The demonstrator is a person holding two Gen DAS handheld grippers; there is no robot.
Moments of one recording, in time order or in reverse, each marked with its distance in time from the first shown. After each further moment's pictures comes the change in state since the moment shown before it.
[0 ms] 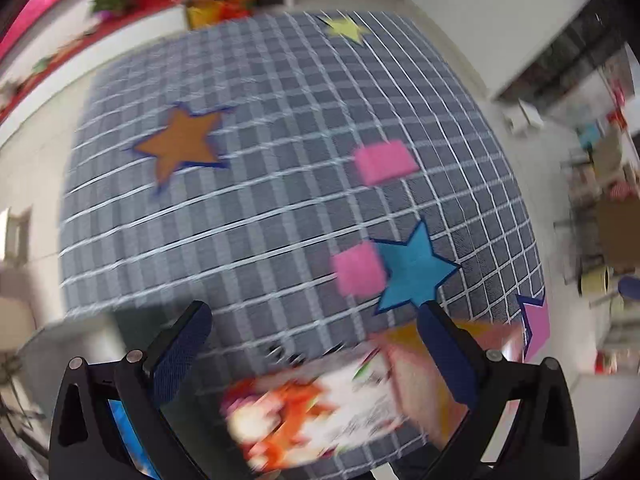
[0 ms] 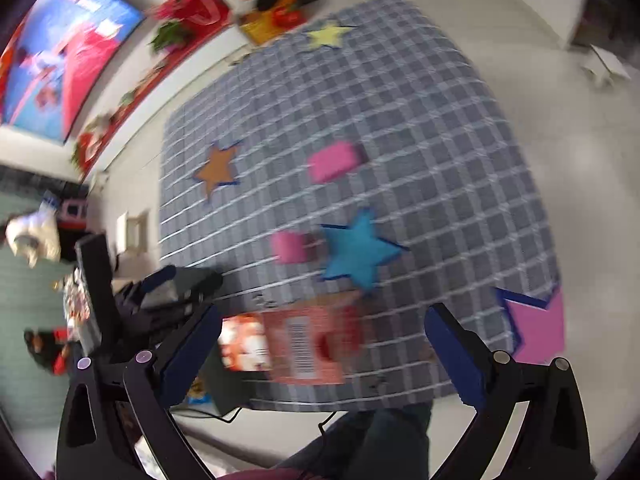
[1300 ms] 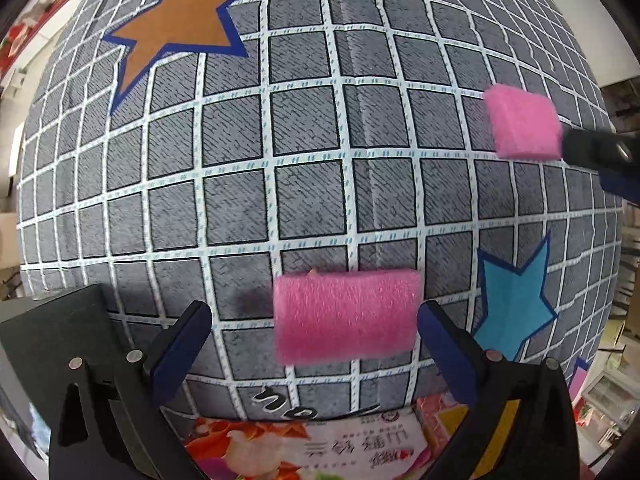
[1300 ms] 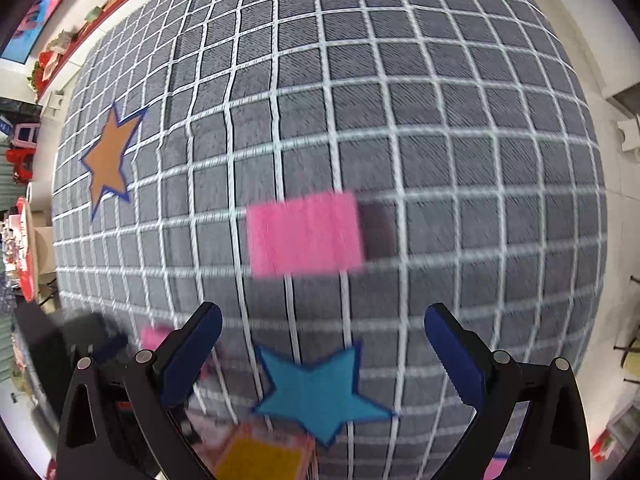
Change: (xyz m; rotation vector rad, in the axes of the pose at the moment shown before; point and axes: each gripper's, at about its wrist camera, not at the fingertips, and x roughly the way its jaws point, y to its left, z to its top) left arm 0.132 0.037 -0.019 -0.267 0.268 0.140; right arm 0.220 0.024 0.151 -0.229 0.200 -0.197
